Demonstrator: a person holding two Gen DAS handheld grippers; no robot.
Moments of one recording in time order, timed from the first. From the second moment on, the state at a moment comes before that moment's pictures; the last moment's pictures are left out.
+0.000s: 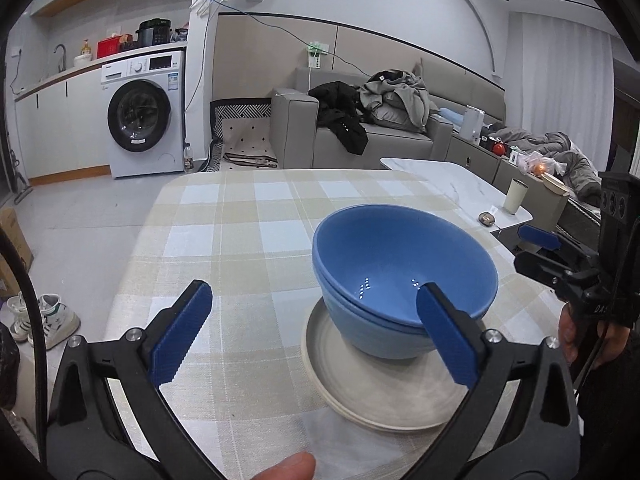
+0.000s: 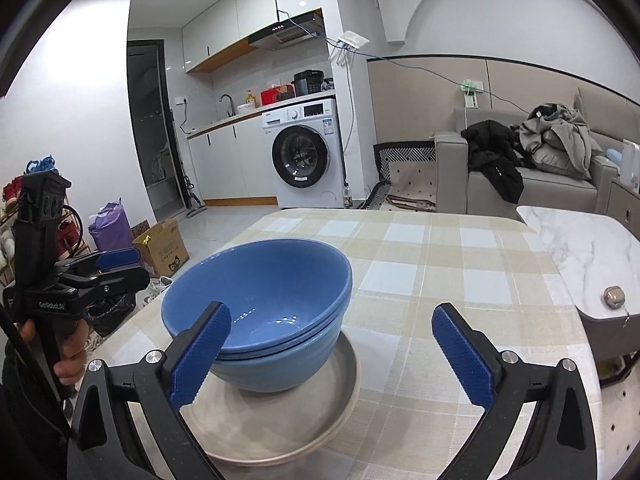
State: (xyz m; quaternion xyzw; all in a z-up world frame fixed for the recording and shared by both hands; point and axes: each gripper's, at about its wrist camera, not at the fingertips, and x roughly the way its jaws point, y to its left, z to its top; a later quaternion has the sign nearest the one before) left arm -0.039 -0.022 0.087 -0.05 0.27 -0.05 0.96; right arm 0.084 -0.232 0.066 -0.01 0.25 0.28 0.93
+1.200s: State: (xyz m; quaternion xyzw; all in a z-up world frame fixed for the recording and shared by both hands) left arm -0.068 -0.029 0.020 -0.03 0.20 -0.09 0.97; right arm 0.030 -0.243 0.023 -0.03 0.18 0.30 0.94
